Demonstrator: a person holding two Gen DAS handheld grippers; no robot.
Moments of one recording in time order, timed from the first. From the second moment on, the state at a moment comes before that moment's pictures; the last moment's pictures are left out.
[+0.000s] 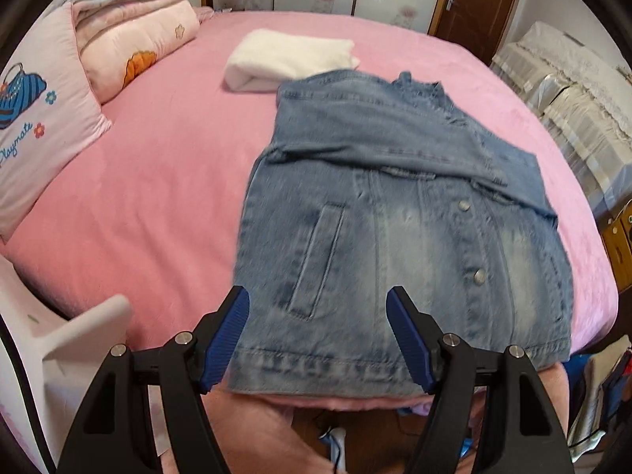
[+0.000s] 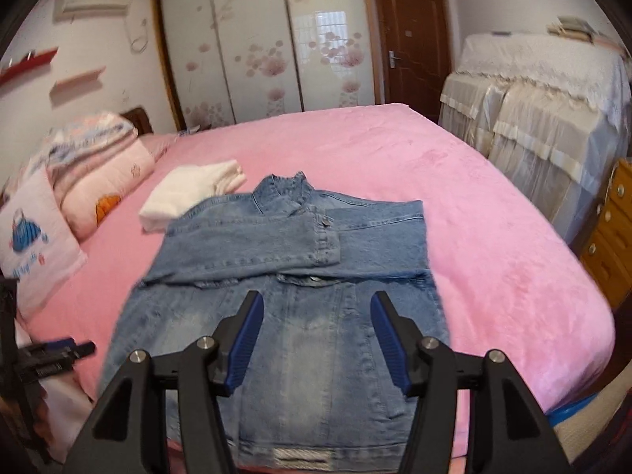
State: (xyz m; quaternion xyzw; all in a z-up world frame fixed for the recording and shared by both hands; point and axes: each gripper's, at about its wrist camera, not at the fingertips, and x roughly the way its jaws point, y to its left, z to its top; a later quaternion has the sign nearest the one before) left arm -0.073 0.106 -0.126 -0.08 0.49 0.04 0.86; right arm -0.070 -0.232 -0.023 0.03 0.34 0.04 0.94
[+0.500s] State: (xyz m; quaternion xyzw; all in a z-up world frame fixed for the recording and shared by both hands) left arm -0.078 0.159 -0.222 -0.12 0.57 0.02 0.81; right arm -0.081 -0.296 -0.137 0.05 0.47 0.00 0.88
